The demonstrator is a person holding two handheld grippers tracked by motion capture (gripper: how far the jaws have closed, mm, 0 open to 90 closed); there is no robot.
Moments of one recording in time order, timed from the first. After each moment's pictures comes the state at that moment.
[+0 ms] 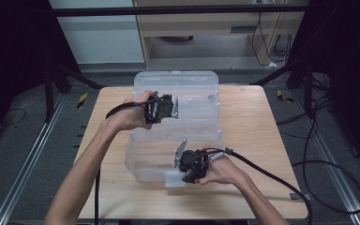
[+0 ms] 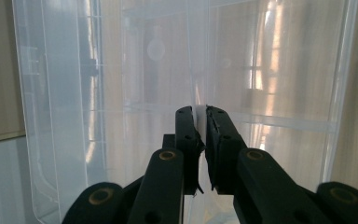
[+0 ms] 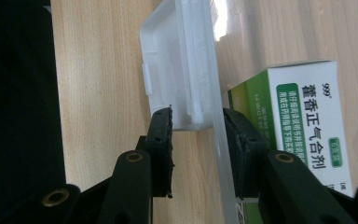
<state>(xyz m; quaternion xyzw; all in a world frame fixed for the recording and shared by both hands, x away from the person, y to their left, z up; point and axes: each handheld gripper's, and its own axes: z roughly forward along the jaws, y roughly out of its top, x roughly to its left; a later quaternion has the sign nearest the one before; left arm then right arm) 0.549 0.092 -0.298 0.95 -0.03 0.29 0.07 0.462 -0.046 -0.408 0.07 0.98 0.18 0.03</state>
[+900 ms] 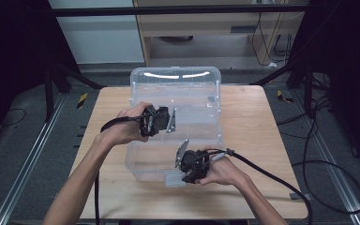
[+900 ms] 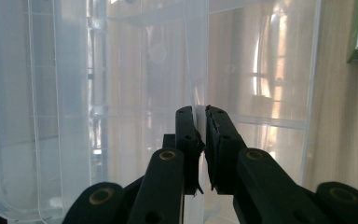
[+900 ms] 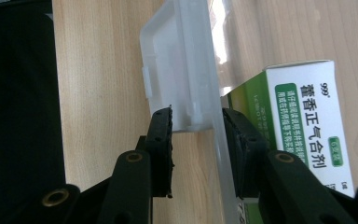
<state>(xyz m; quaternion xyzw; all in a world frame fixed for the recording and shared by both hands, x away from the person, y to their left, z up) 0.510 0.100 -0.303 0.94 -0.05 0.31 0.09 0.461 -0.049 -0.409 0.07 0.98 0.19 0.03</state>
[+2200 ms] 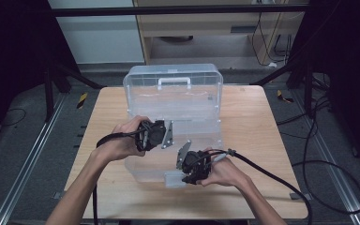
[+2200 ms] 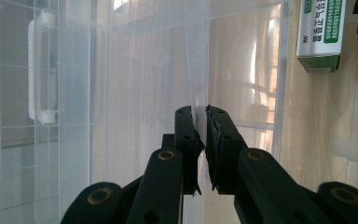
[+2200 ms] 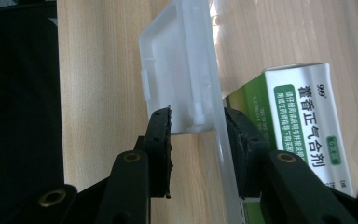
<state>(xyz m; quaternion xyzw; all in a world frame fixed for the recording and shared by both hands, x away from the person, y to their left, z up) 0.476 0.109 -0.314 0.94 -0.03 0.31 0.12 0.458 -0.053 -0.410 0.06 0.97 0.21 0.03</state>
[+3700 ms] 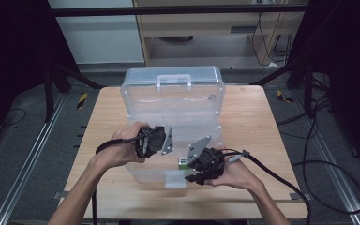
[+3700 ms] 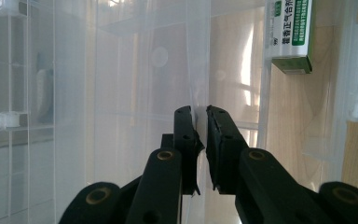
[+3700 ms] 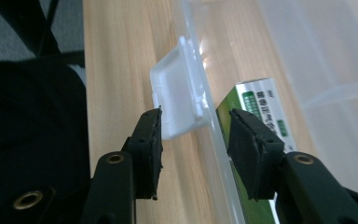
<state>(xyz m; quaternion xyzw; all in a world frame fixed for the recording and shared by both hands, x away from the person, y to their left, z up) 0.464 0.109 -0.320 0.95 -0.03 0.30 0.12 0.441 -0.085 -0.374 0.09 0.95 0.30 0.05</state>
